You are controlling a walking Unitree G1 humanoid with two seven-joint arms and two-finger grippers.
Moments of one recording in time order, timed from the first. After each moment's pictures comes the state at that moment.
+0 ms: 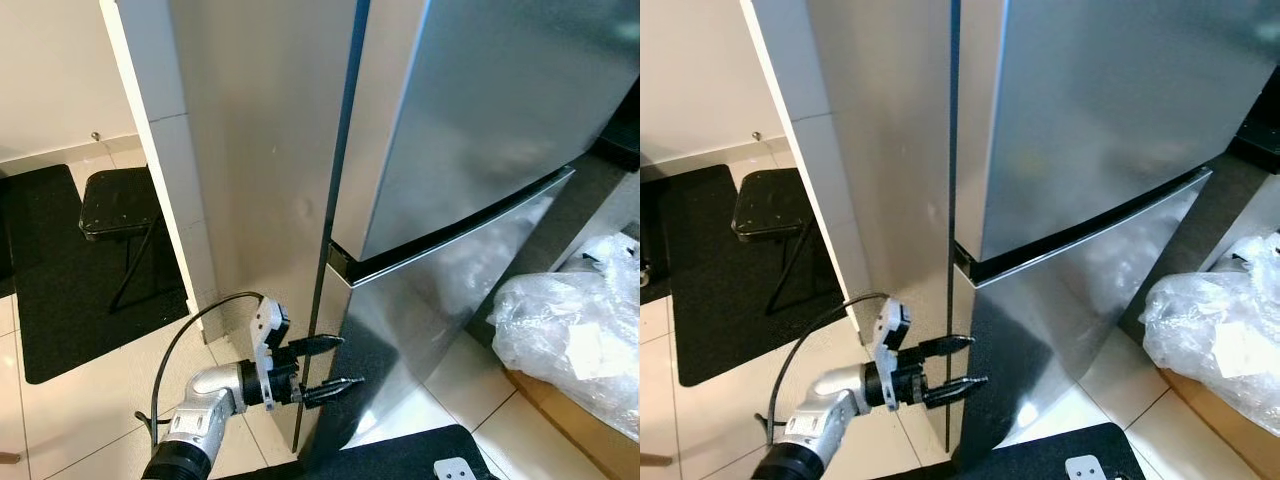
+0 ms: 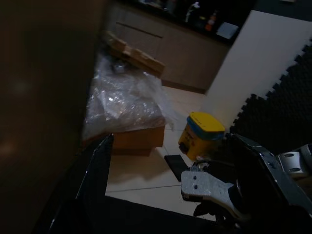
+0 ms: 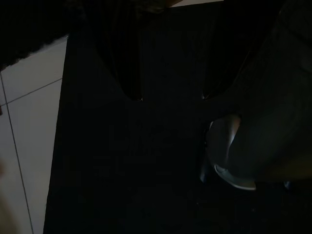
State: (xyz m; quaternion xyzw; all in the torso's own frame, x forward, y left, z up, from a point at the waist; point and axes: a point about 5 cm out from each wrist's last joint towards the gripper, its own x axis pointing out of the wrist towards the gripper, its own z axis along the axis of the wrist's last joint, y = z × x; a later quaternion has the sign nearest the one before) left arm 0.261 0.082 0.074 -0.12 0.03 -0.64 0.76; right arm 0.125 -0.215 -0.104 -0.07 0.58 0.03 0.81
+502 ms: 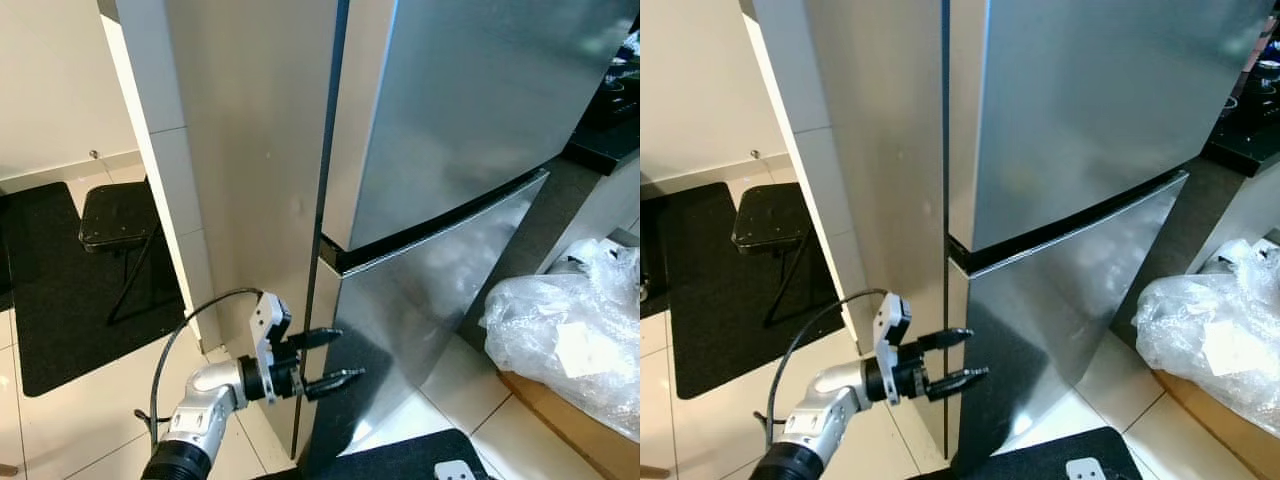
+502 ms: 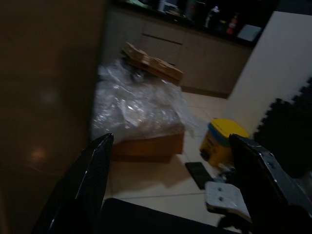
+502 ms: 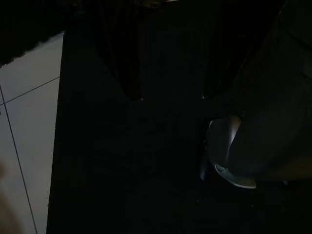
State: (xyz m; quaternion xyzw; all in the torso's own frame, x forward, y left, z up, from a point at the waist) left arm 0.274 0.091 0.079 -0.11 0.02 -0.58 0.80; right arm 0.124 -0.215 -0.104 -0.07 0.58 0.03 0.81
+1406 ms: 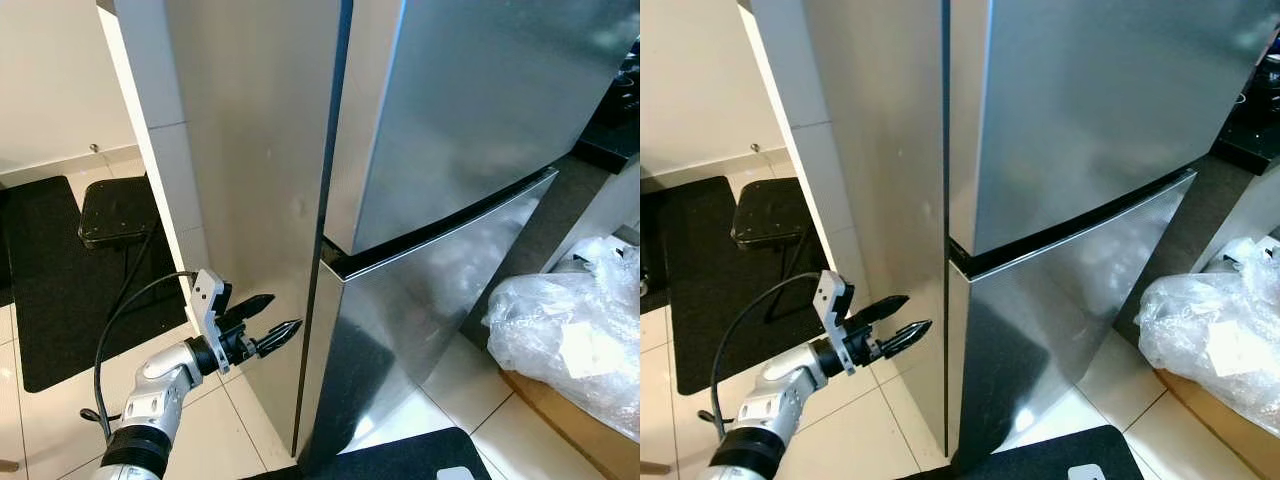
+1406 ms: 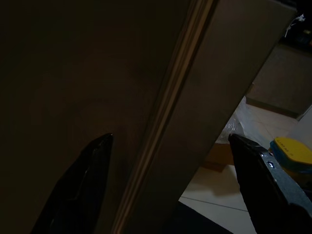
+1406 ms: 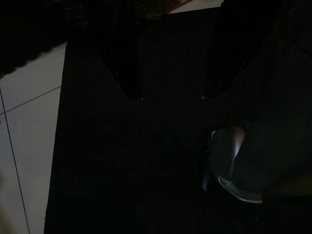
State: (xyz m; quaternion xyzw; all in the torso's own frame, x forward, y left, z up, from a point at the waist) left arm 0.288 0.148 0.077 -0.11 0.03 -0.47 0.88; right arm 0.117 -0.218 -0.106 -0.07 0.60 0.02 0.80
